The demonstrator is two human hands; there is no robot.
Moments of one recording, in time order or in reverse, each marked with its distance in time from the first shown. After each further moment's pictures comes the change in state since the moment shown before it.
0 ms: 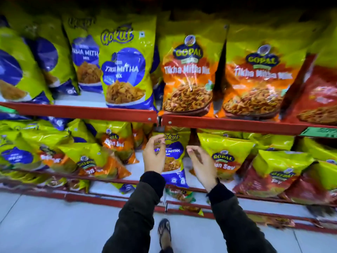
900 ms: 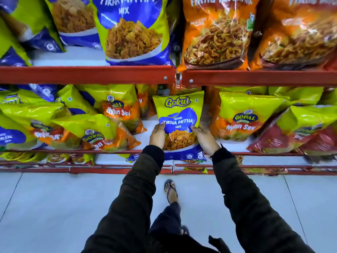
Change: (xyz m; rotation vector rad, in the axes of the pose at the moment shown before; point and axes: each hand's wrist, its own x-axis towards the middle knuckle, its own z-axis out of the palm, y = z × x) left_hand 0.016 -0.104 -0.037 -0.040 -0.257 -0.680; right_hand 0.000 0.042 0.072 0.082 -0.123 0.521
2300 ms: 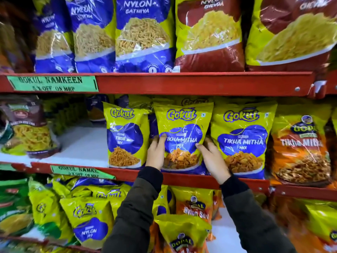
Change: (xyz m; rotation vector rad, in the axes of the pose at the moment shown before) left_hand 0.035 0.287 -0.287 -0.095 0.113 0.689; right_hand -0.037 -0.323 0.215 -0.003 0.159 -0.765
